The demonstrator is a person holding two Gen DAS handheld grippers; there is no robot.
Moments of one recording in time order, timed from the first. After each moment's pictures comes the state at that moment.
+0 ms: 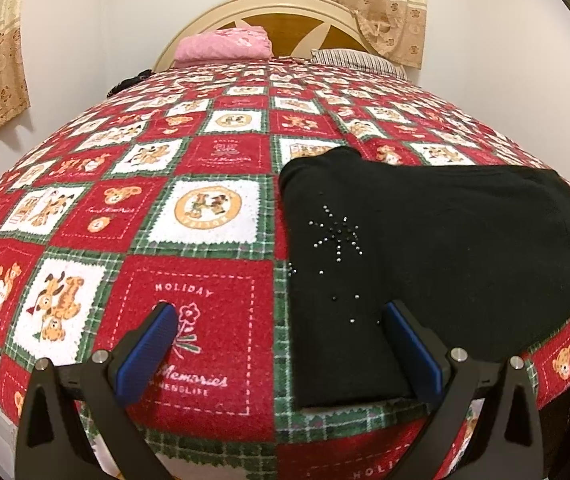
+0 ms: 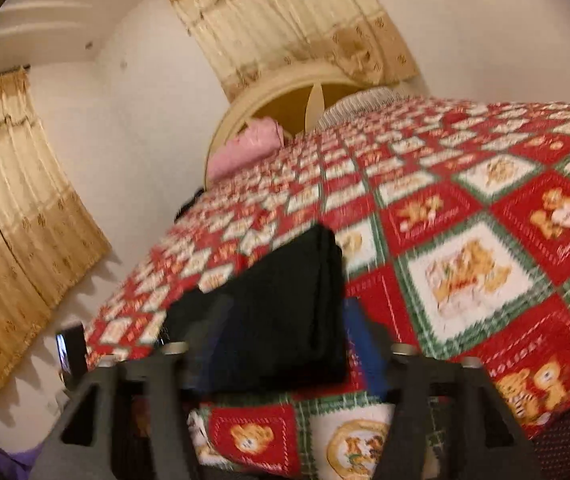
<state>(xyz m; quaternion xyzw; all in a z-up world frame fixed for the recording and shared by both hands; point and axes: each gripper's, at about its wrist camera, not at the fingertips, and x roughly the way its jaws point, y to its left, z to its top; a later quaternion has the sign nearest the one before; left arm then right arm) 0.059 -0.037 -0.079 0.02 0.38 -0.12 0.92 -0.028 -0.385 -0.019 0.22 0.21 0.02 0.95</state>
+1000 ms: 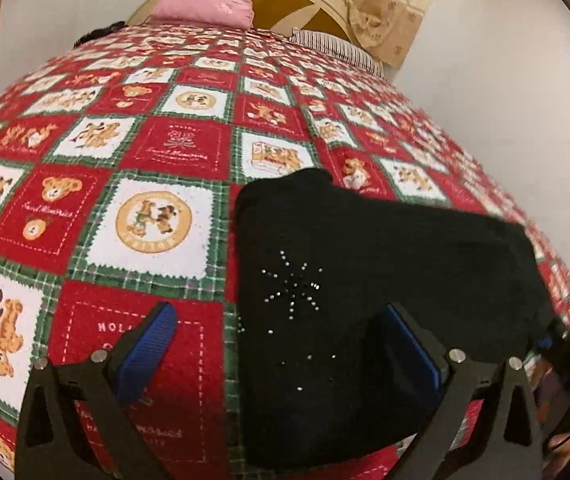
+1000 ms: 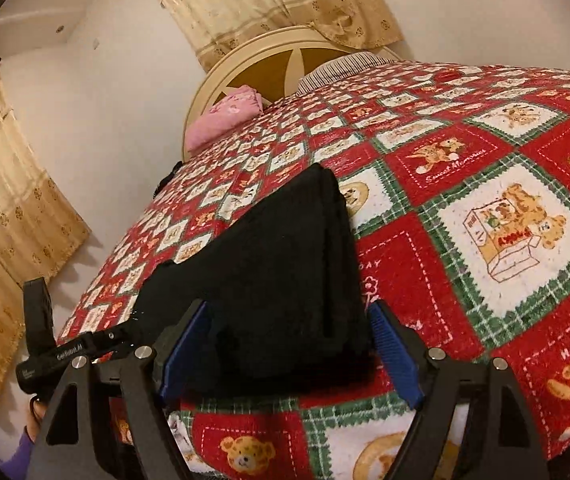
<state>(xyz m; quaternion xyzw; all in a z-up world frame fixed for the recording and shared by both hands) 0.101 -0.046 -0.068 -0.06 0.44 -0.20 0.87 0.022 -0.358 -0.062 0.21 0.30 0.00 0.93</state>
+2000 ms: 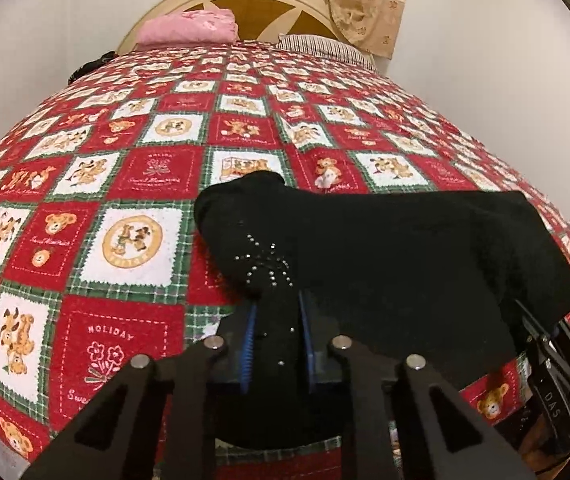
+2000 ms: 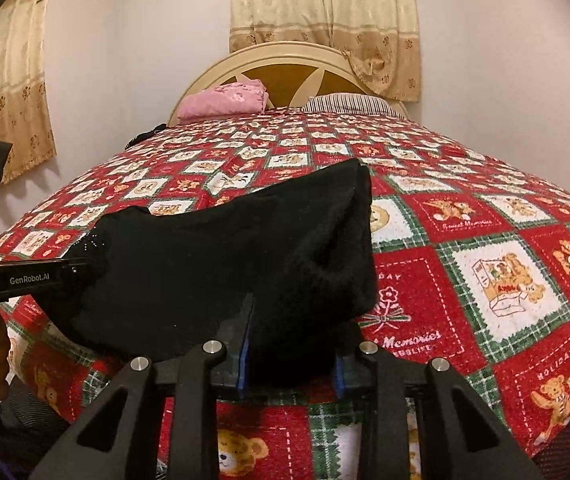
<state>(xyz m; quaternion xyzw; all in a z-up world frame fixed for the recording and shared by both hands) 0.085 -0.079 -0.047 -0.01 0.42 -0.20 0.89 0.017 -0.305 -0.059 0.02 0.29 -0.05 0.96</state>
